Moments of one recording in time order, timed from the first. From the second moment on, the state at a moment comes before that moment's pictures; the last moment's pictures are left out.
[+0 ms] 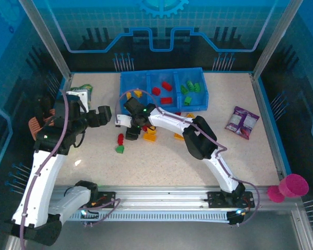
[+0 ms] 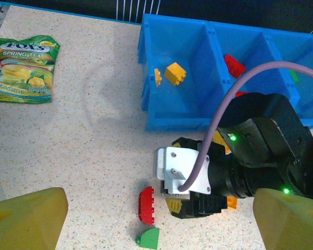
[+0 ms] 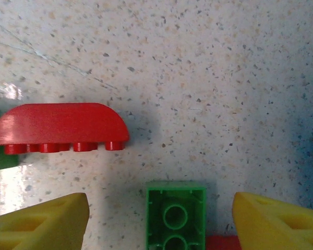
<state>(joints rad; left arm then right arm) -0.15 0.92 1.24 -0.94 -0.02 -0.29 0.86 2.37 1.99 -0.68 -0.19 -0.62</state>
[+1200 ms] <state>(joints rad) -0.11 1.00 1.21 -0.92 -0.01 -0.24 0.42 1.65 1.45 -0.60 -0.08 -0.37</state>
